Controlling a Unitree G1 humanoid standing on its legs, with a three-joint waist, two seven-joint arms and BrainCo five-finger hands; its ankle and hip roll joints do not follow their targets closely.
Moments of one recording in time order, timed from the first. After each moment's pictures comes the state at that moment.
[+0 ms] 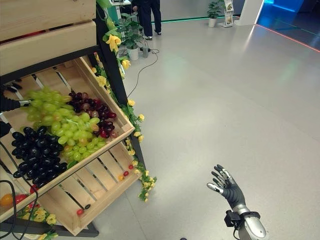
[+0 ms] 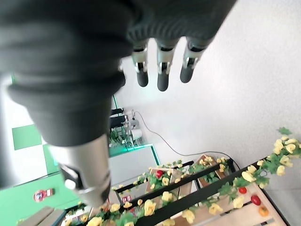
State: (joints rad) left arm -0.69 1.20 -0.20 0.71 0.11 -0.14 0.05; right arm 0.24 -0.34 -0.06 0.12 0.48 -0.10 0.27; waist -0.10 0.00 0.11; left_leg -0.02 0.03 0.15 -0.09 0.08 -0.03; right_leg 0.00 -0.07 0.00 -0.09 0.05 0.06
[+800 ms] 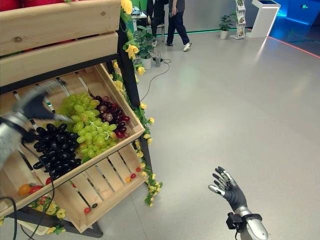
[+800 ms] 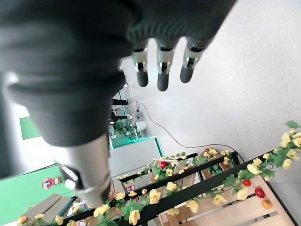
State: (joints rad) left arm -0.31 1.06 -0.08 0.13 0.07 -0.16 -0.11; right arm 0.26 -0.33 -0.12 0.12 0.48 -0.09 0.26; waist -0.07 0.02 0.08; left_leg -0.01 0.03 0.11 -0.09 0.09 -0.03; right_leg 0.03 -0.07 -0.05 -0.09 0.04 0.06
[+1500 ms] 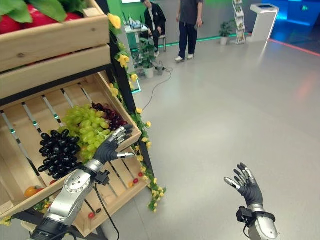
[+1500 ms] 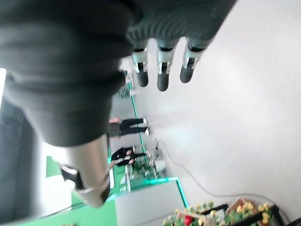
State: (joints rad) left arm -0.09 0.40 -0.10 0.02 -0.36 -0.18 -0.16; right arm 0.23 -0.33 -0.19 0.12 0.45 -0.15 0.07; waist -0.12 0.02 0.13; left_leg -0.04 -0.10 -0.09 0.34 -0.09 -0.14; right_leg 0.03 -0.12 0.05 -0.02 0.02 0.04
